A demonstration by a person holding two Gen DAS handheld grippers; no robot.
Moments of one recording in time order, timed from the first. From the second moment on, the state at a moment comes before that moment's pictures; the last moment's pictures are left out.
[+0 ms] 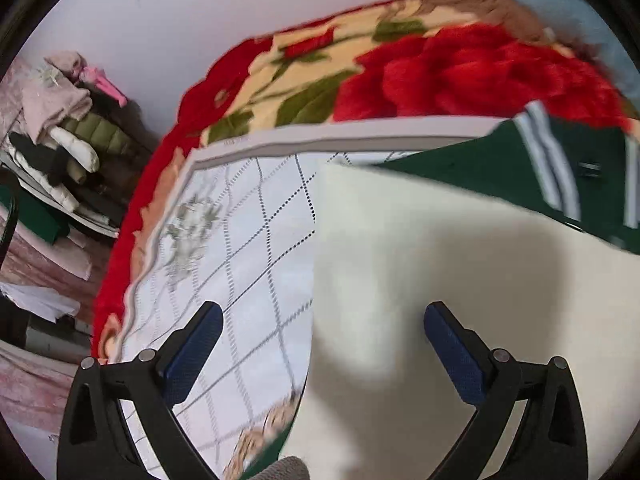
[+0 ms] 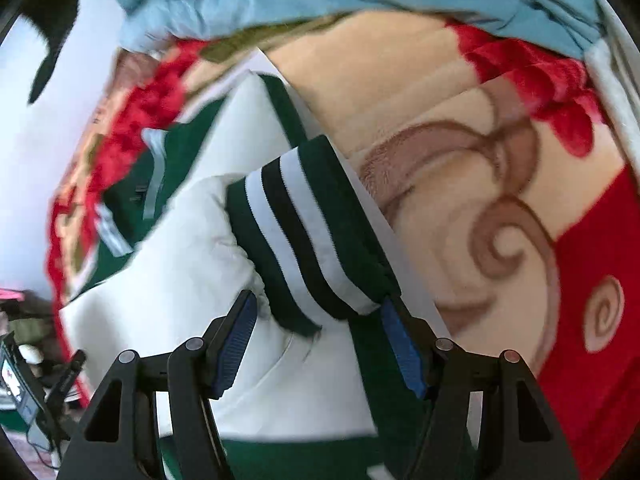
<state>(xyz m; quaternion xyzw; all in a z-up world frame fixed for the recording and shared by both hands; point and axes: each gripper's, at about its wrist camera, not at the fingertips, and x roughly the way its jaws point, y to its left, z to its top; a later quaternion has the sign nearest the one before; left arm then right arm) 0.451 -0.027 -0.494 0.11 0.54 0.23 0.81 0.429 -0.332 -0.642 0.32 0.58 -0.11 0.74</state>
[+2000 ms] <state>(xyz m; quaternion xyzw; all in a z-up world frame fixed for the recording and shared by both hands) 0.378 0.009 -0.466 0.00 0.57 0.08 0.82 0.460 -0.160 -0.645 0.02 0.70 0.04 0.71</state>
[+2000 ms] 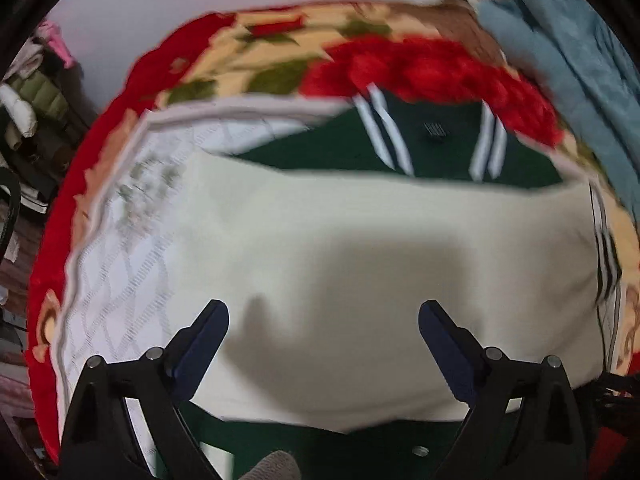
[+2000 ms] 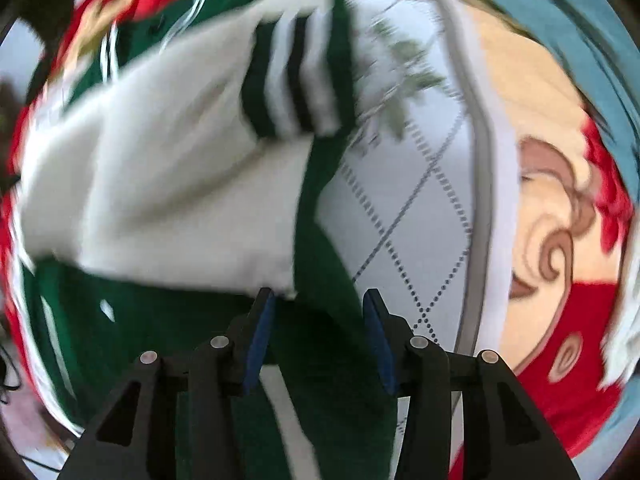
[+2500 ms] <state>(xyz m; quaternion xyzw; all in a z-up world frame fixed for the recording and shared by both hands) 0.389 -0.027 -0.524 0.06 0.59 0.11 0.79 0.403 -0.291 -0.690 0.45 0.60 -0.10 0.66</state>
